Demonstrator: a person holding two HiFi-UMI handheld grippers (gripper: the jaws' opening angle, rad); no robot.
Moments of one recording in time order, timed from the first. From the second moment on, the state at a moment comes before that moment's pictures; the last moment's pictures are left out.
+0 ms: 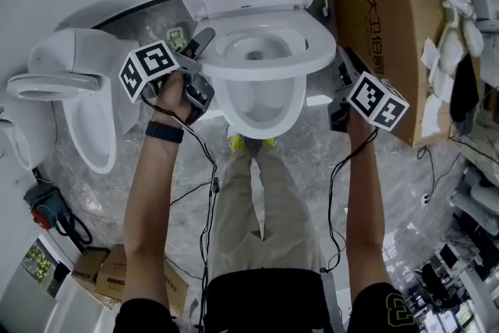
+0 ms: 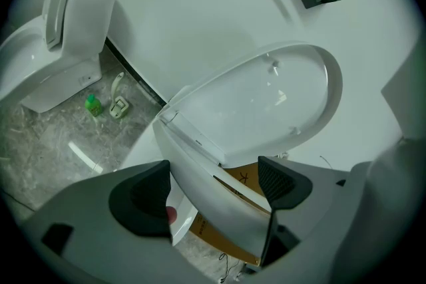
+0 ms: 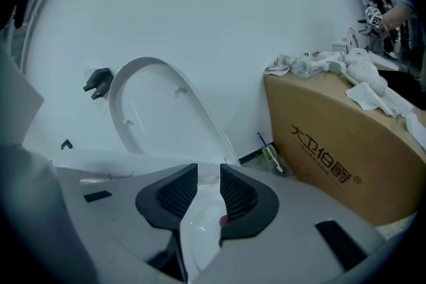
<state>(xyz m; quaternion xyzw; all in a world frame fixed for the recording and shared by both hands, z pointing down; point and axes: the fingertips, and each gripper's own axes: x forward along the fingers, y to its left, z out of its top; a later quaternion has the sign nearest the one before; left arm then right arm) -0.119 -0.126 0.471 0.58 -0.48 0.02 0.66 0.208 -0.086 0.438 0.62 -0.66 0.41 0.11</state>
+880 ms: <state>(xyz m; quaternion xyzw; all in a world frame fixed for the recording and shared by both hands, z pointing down) -0.125 -0.155 0.464 0.54 -0.49 -0.01 0.68 0.201 -0.114 0.431 0.63 -0.66 0.40 0.10</state>
